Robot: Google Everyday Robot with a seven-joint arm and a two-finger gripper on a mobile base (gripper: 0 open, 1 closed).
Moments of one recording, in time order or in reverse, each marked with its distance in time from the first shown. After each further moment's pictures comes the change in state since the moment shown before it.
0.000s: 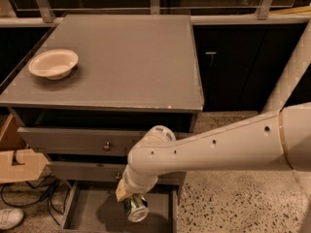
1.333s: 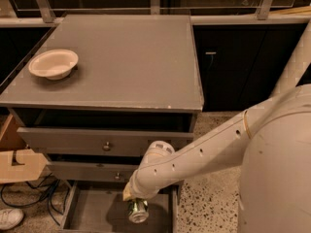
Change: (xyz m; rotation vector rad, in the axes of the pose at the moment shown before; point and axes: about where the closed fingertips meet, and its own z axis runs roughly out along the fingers) arm -0.005 -0.035 0.072 0.020 -0.048 0.206
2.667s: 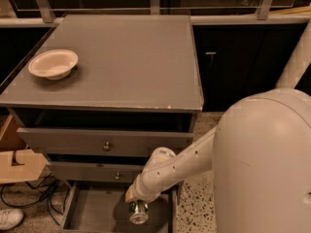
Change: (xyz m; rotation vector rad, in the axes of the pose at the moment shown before) arm -0.006 -0.017 0.055 -0.040 0.020 0.099
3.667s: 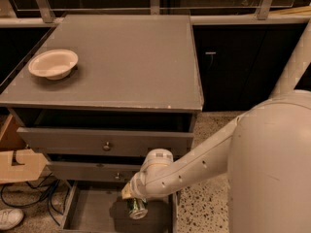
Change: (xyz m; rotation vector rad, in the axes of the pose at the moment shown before) arm -0.013 0.017 -0.016 -0.031 -0.113 -0.188
